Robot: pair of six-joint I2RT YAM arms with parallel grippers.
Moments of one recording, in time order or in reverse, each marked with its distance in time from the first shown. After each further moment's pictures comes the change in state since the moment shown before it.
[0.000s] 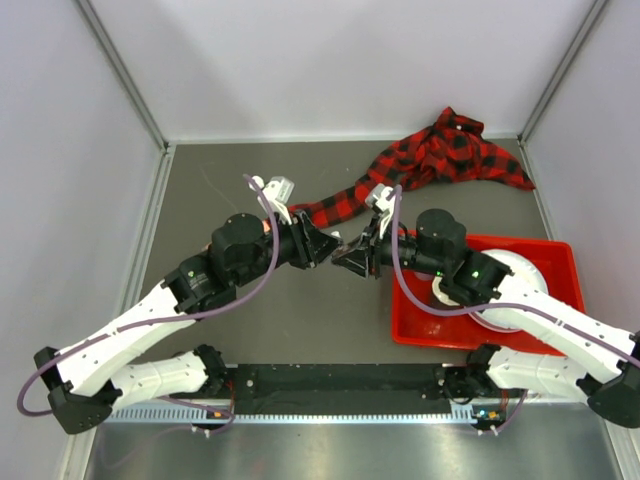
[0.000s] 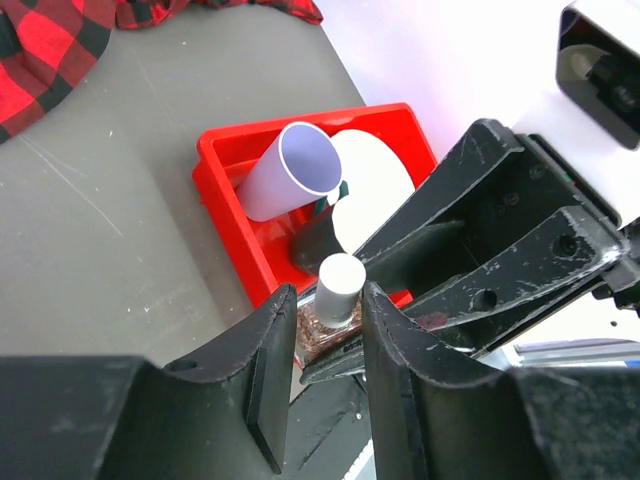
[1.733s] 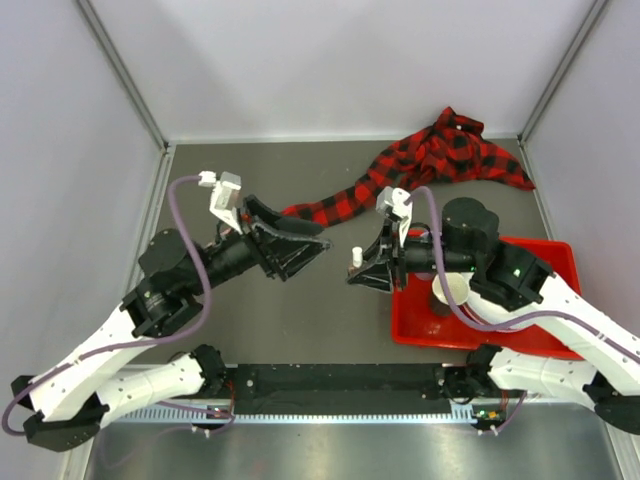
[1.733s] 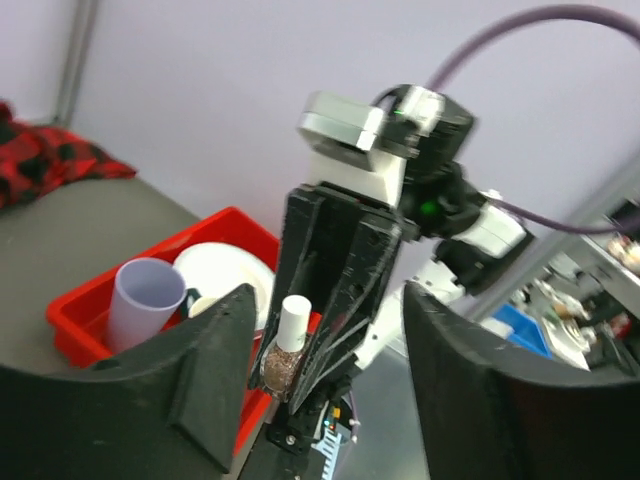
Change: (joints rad) left arm -0.002 -0.177 0.029 0.274 0.282 0.092; right arm 0.013 -0.072 0.219 -0.320 -0.258 -0.094
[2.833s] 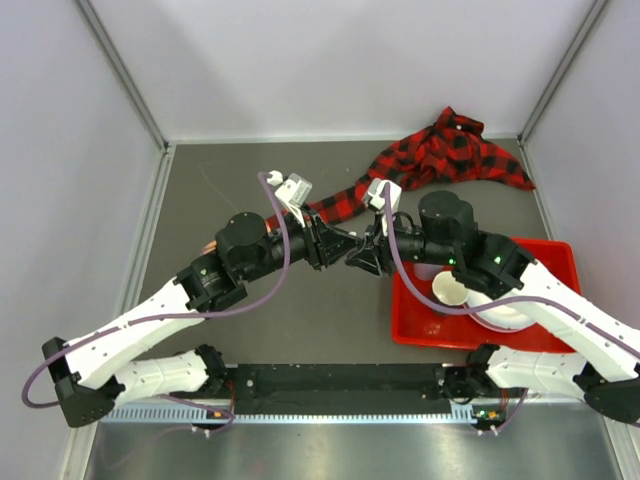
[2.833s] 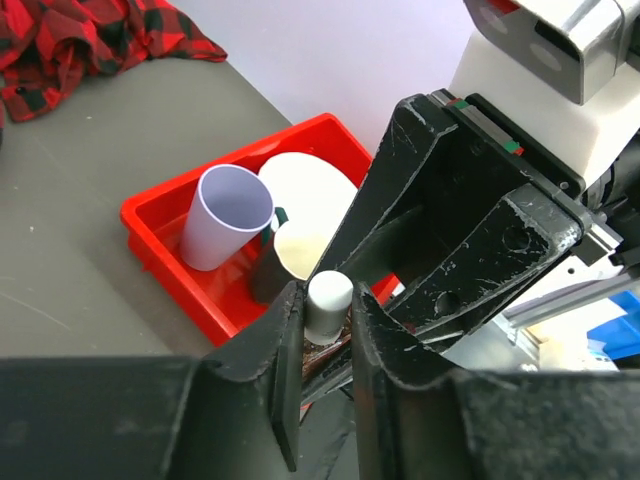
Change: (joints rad) left arm -0.020 0.223 -0.045 -0.043 -0.130 0.045; right arm -0.005 0.107 0.053 -0.105 0.268 -0.105
